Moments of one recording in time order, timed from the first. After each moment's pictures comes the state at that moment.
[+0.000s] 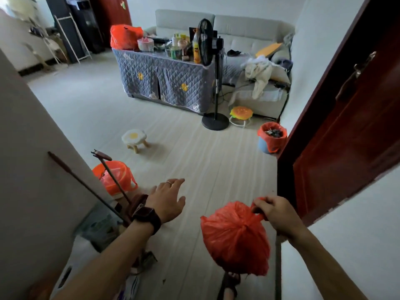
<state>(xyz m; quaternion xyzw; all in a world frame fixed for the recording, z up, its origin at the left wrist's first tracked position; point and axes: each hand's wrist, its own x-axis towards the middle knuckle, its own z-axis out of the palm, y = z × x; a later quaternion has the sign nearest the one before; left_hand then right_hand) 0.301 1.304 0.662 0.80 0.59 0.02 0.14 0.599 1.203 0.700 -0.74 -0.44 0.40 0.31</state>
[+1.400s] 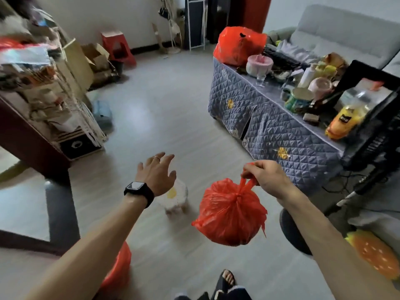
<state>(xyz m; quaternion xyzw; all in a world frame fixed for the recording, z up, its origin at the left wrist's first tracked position) 0.153 2.310 0.661 0.52 0.85 0.05 0.10 0.440 2.434 0.710 -0.51 -0.67 0.50 0.18</state>
